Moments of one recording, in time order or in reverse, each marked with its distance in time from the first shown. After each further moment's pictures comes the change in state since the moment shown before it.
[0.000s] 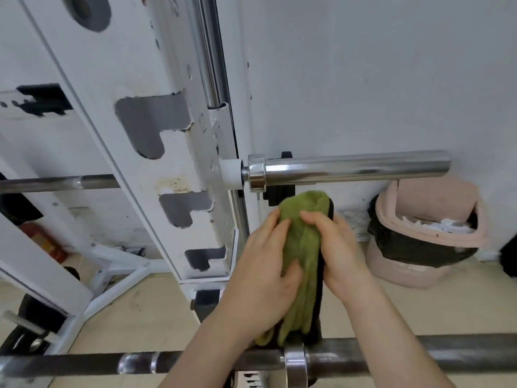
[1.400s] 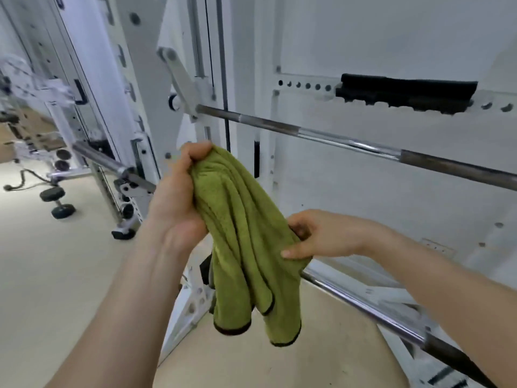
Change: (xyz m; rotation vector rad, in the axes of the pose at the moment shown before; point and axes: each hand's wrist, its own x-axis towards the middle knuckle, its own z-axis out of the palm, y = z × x) left_hand -0.345 -0.342 -0.531 -1.325 0.931 -0.438; right_hand -0.074 0.263 0.614 -1.158 -1.381 -0.064
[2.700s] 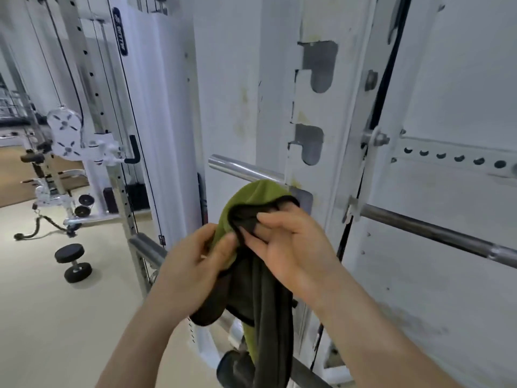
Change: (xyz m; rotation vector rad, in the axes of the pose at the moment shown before) left_hand 0.372 0.296 -0.343 1.212 0.076 0.588; right_hand 0.571 -0.264 -0.011 1.333 0.288 -0.456
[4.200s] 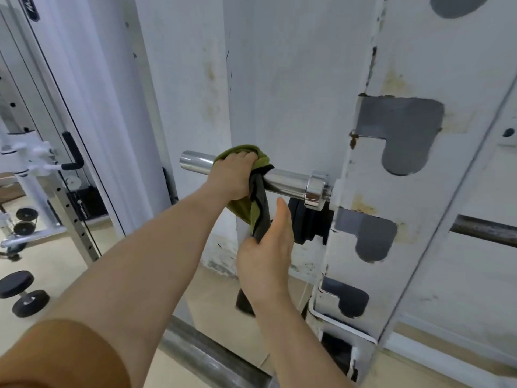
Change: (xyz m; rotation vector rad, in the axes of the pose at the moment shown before) left_hand 0.313 -0.122 0.123 0.759 -0.344 0.477; right_hand 0.148 0.095 -0.046 -1.054 0.811 -0.238
